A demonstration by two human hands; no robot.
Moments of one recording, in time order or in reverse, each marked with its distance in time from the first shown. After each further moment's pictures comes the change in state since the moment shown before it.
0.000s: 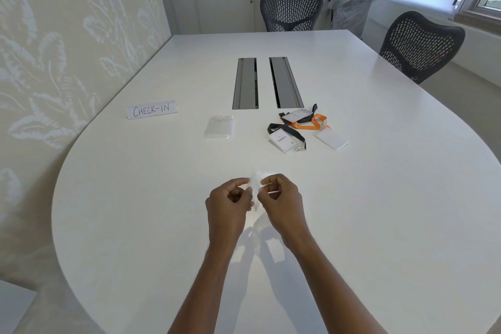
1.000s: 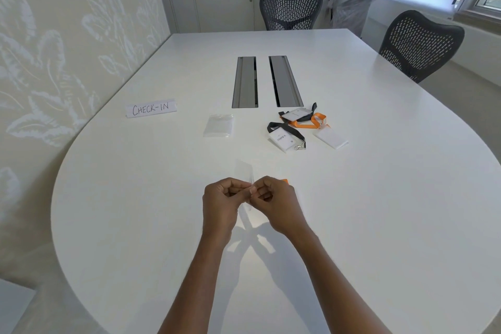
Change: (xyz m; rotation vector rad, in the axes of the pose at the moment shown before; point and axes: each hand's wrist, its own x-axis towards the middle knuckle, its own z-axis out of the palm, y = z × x) left_hand 0.018 -0.014 -0.010 -0.208 -0.172 -0.056; right_hand 0.013 0.013 -0.003 -0.123 -0.223 -0.222
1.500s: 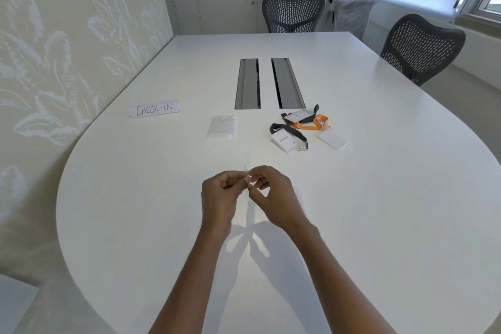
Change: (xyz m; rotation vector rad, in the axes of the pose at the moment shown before) left_hand 0.009 0.008 -0.005 -0.142 0.074 -0.010; right_hand 0.012 -0.010 0.006 -0.154 0.024 -0.201
